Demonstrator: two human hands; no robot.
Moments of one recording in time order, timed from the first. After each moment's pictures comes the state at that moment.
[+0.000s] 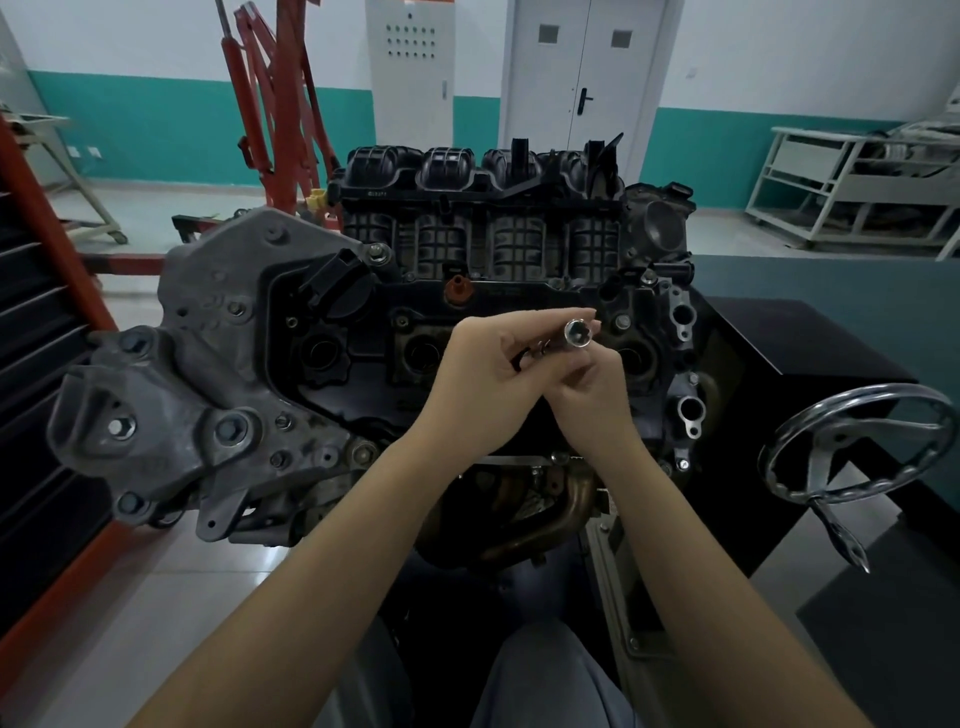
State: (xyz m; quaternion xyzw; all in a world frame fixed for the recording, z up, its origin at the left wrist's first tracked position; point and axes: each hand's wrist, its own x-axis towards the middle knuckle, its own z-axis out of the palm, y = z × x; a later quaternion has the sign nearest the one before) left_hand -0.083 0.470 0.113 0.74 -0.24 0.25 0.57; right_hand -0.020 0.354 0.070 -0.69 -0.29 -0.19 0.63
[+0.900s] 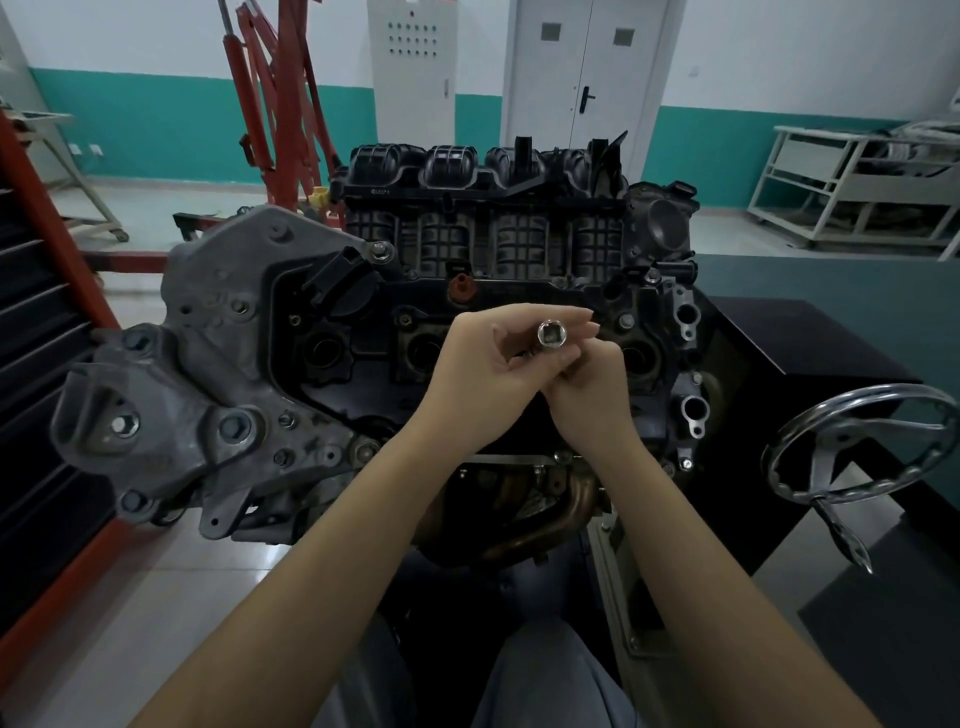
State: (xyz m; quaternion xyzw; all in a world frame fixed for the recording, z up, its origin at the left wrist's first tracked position) left_hand -0.084 0.474 0.115 0.73 -0.23 0.23 0.60; right_hand -0.021 0.360 0.074 -0.73 -0.29 -0.23 0.58
